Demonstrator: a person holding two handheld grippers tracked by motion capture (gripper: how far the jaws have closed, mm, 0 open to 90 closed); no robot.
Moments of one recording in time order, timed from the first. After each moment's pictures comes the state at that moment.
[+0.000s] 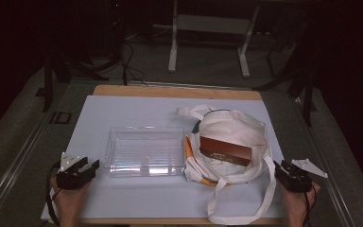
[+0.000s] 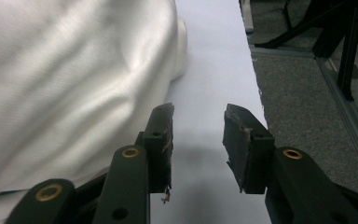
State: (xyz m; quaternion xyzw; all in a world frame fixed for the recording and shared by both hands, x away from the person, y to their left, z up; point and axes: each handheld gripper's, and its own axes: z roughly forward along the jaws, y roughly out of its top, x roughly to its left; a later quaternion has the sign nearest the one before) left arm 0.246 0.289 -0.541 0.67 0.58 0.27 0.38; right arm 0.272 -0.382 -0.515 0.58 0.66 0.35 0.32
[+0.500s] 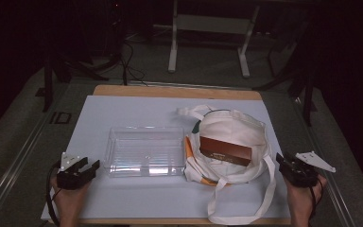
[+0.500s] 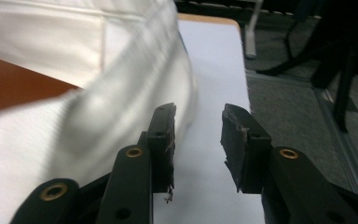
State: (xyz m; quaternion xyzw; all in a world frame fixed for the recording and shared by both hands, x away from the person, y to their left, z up) left arm 0.247 0.290 -0.542 0.67 0.58 0.26 0.38; right arm 0.271 -0.373 -0.471 0.54 0.67 0.37 0.34
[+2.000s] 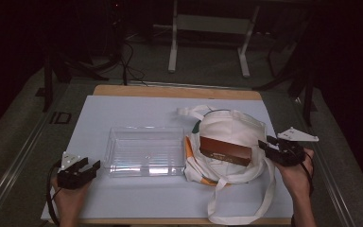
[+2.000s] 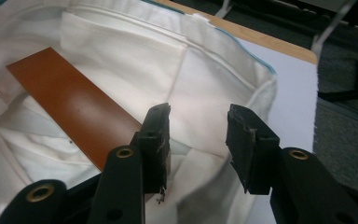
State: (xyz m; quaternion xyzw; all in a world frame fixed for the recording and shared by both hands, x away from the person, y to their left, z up) left arm 0.249 0.290 -0.542 0.68 0.58 0.25 0.37; right arm 0.316 -0.333 -0.426 0.44 0.78 0.36 0.27
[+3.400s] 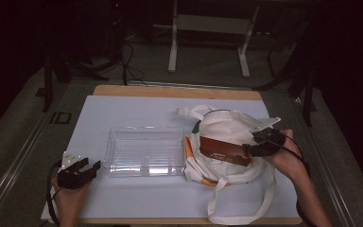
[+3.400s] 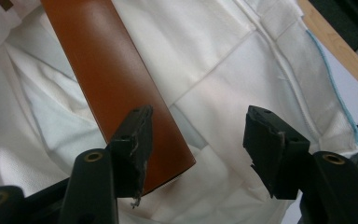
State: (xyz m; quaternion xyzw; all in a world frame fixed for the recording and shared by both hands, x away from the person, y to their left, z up) left arm 0.250 0.290 -0.542 0.68 0.58 0.25 0.37; right arm 0.354 -0.285 -0.415 0.30 0.90 0.21 0.22
